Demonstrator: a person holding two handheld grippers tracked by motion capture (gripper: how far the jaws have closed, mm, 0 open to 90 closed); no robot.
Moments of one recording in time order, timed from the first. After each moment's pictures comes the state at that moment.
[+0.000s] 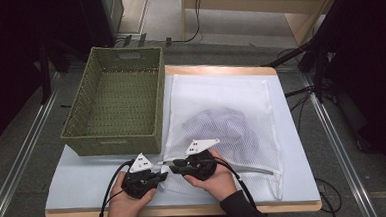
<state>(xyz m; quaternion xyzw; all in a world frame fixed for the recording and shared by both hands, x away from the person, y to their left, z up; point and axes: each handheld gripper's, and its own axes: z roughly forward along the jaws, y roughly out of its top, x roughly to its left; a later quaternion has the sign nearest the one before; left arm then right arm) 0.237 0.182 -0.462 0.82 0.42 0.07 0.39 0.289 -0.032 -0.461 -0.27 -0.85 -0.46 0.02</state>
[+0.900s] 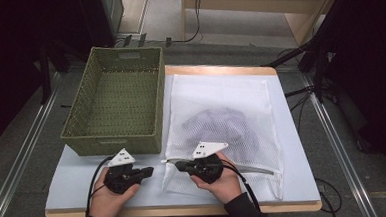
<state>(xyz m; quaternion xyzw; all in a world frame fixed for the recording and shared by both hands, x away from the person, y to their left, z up) 0.249 0.214 -0.458 0.82 0.42 0.06 0.38 0.277 -0.046 -0.451 -0.26 -0.84 -0.48 -0.02</state>
